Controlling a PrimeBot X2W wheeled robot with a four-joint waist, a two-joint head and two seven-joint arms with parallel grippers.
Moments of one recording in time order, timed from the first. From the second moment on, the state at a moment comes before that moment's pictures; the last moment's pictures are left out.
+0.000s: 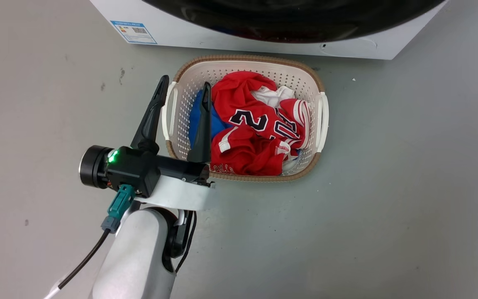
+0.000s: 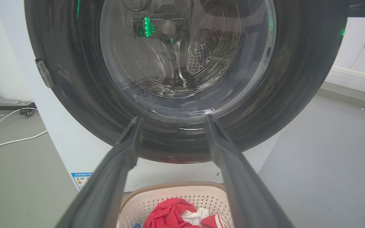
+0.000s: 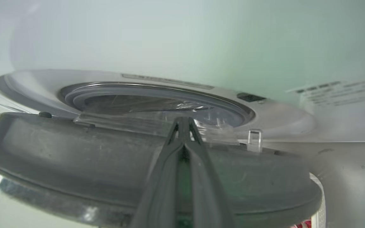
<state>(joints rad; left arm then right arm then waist) -0.39 0.05 -0.26 0.03 -0.15 0.05 -0.26 -1.53 -0.38 0.21 1.05 1.34 0.13 0.70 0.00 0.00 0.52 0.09</state>
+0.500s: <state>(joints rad) -0.34 0.05 -0.23 0.09 -0.15 0.03 -0.26 -1.27 -0.34 0.24 0.91 1.41 0.13 0.95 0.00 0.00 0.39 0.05</state>
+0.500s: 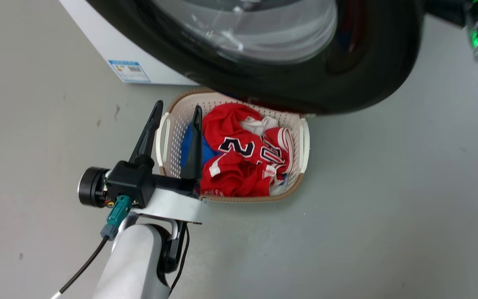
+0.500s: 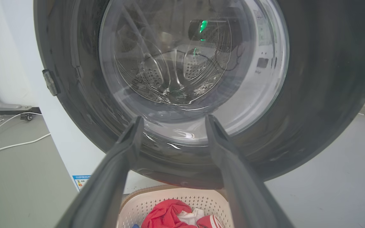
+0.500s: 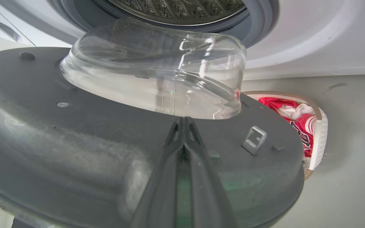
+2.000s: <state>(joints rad) -0.14 0.05 -0.18 0.17 -0.15 -0.02 -0.26 -0.44 -0.09 0.05 0.40 1.54 0.13 0.60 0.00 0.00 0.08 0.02</state>
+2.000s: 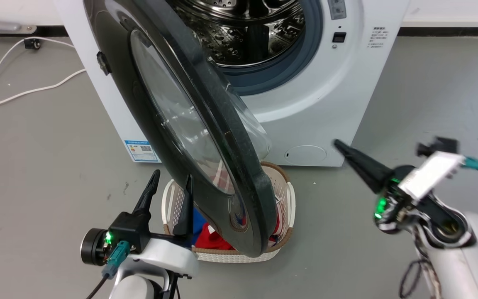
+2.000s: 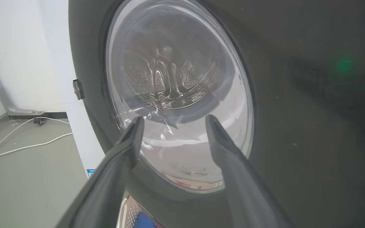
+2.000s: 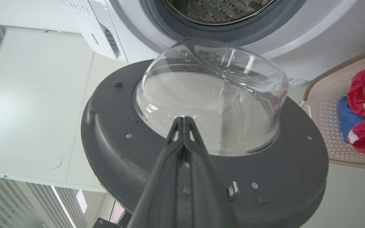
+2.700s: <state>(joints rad) -0.12 0.05 -0.13 0.19 -0.14 -0.03 -0.26 -0.11 -0.19 -0.13 0.03 0.89 0.13 -0.06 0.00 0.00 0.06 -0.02</state>
